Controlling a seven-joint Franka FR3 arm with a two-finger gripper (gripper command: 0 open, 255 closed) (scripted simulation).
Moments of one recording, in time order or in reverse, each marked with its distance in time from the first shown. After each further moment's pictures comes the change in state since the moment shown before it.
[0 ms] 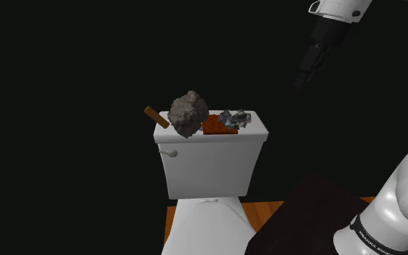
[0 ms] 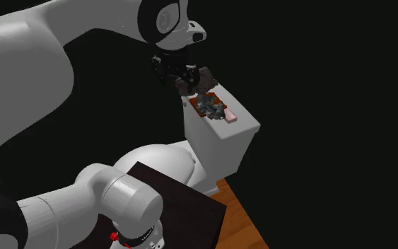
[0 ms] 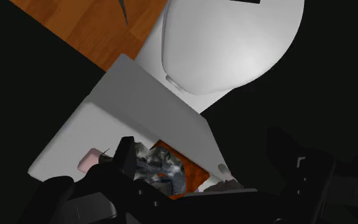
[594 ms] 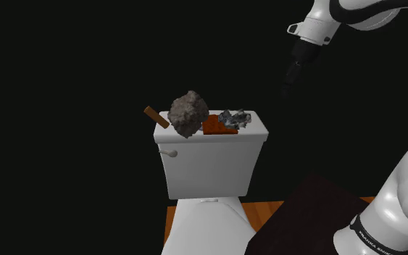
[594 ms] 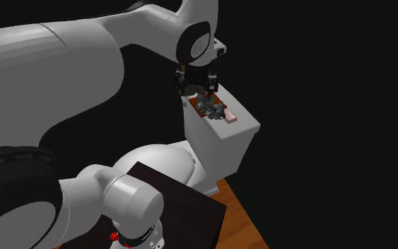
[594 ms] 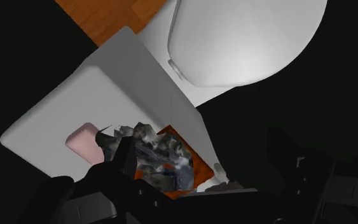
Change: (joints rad) arm 0.048 0.150 -0.135 -0.050 -0.020 0.216 -0.270
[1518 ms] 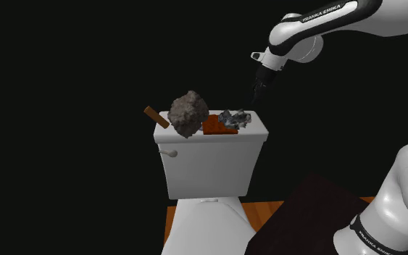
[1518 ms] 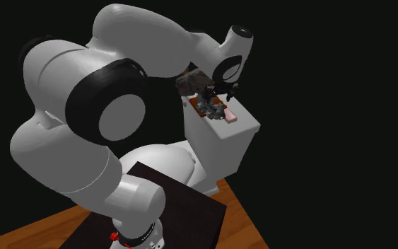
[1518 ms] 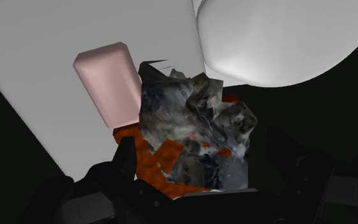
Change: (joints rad) arm 0.151 0.499 -0.244 0.169 0.199 0.303 -0.626
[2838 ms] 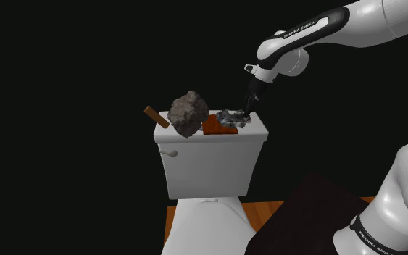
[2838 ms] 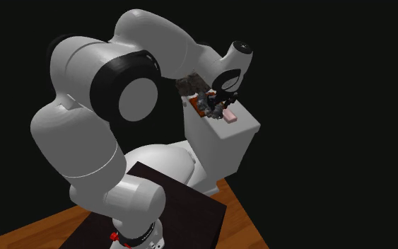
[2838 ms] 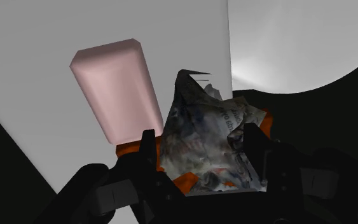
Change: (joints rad) arm 0.014 0.129 -0.016 0.000 0.106 0.101 -0.140
